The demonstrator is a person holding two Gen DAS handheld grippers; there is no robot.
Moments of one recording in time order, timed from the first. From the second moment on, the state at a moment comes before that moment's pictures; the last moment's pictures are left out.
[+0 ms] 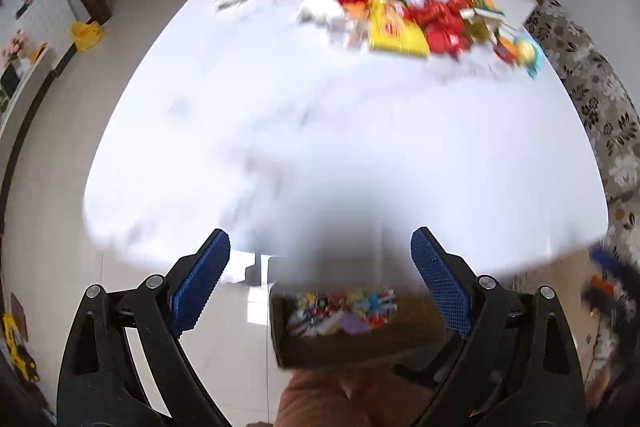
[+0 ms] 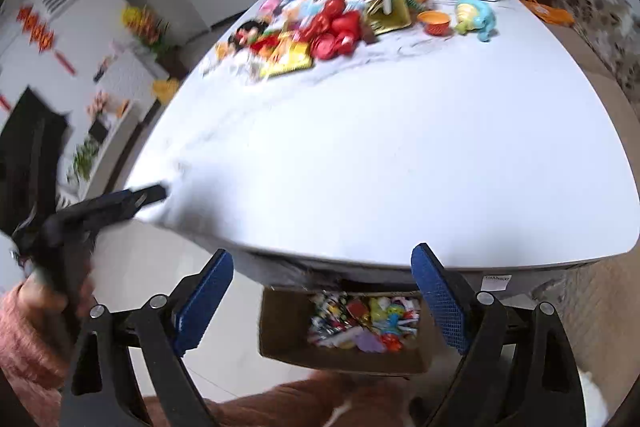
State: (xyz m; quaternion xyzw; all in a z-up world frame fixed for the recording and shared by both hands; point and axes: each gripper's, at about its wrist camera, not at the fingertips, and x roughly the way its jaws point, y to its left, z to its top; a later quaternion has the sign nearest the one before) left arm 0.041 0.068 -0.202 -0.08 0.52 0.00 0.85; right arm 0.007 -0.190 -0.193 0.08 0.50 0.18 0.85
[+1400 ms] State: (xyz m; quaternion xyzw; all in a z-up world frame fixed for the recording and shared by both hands) left arm 0.026 0.199 -0.184 -0.28 0.49 -0.05 0.83; right arm 0.221 0.005 -0.222 0.15 0.54 0.22 0.80
